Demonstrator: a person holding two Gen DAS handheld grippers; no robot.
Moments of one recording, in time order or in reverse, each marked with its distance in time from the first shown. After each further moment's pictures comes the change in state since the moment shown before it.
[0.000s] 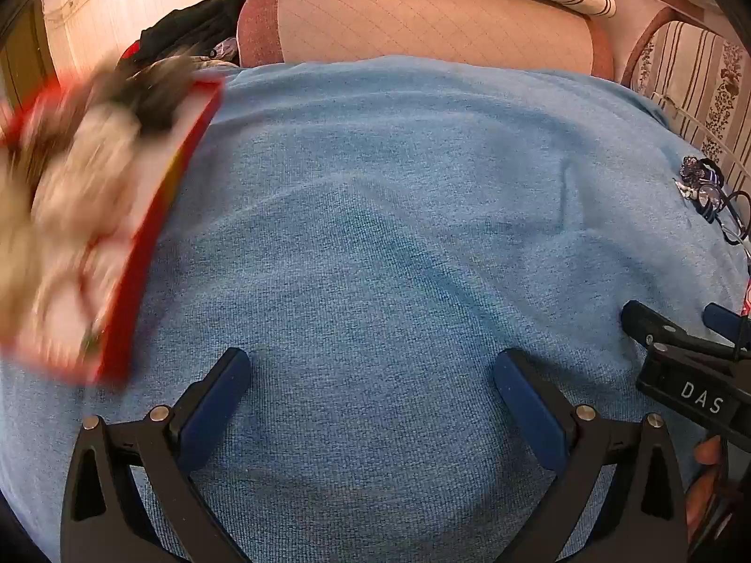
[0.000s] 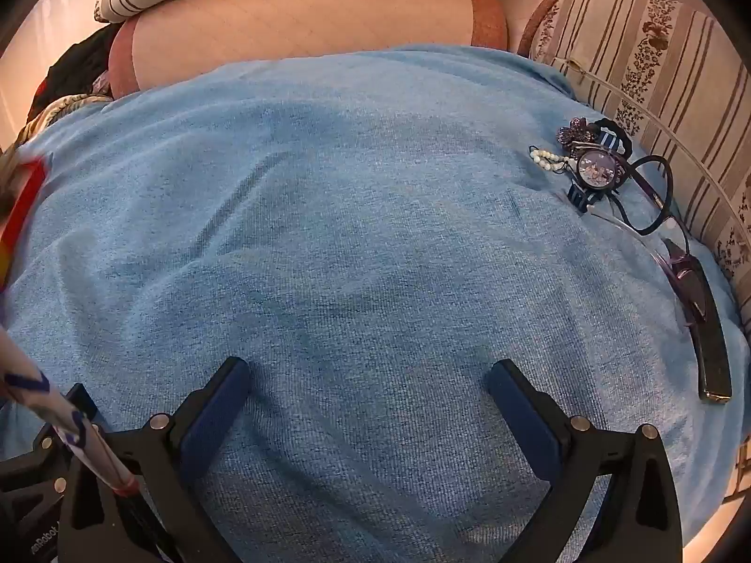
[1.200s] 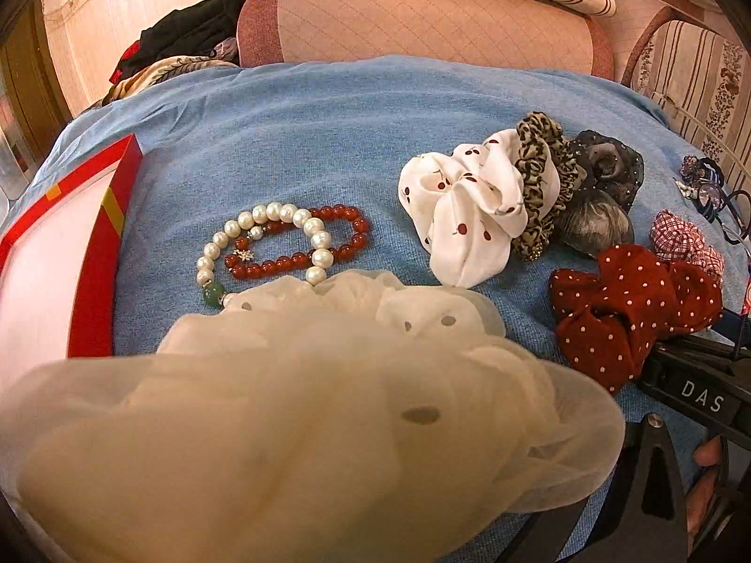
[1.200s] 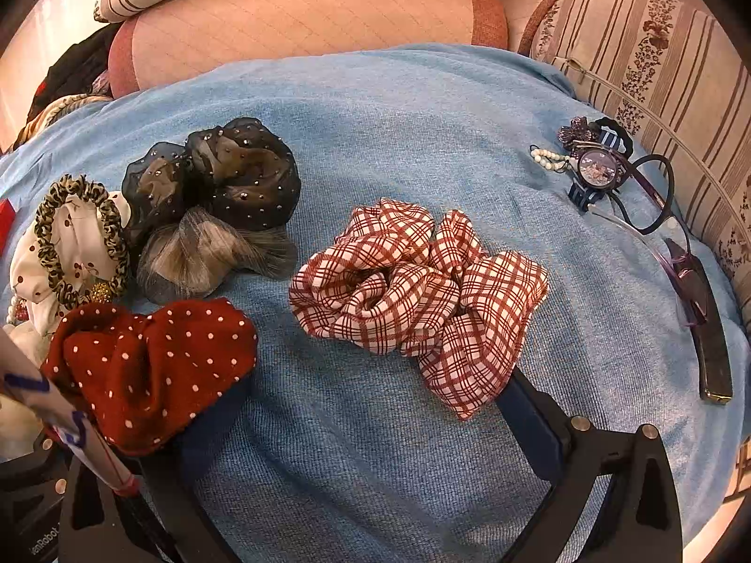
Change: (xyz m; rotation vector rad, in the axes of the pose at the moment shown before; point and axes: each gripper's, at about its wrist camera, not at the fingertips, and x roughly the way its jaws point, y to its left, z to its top) left arm -0.005 0.003 0.005 0.014 0.000 0.014; right arm -0.001 0.000 0.001 0.004 0.005 0.006
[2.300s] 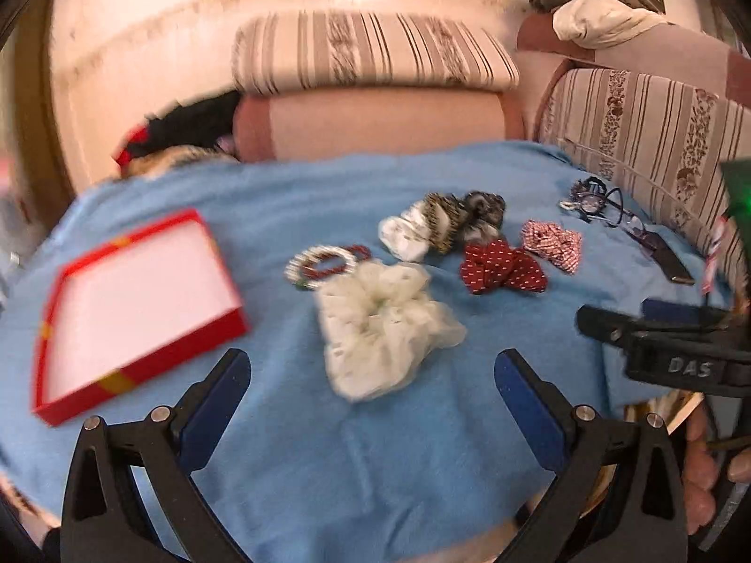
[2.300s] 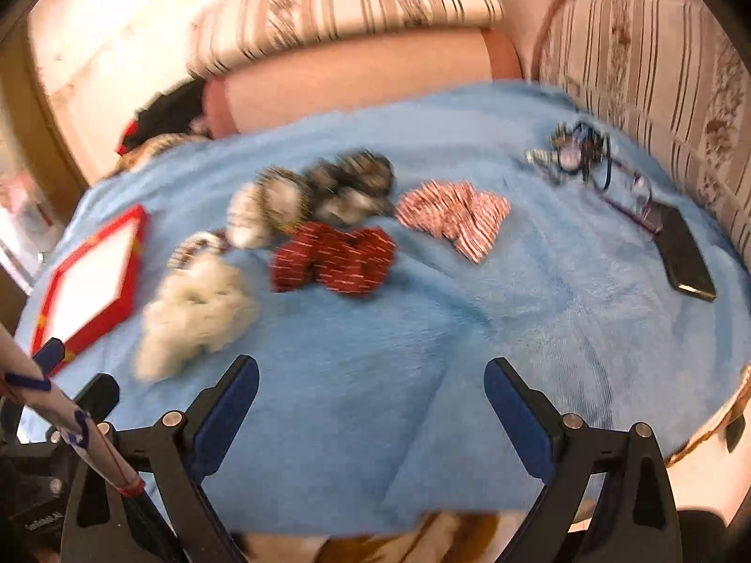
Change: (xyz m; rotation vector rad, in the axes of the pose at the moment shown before) left arm -0.171 0.038 -0.100 0.126 -0.307 -0.082; right arm -0.152 0.003 -0.108 0.034 -0.179 0.245
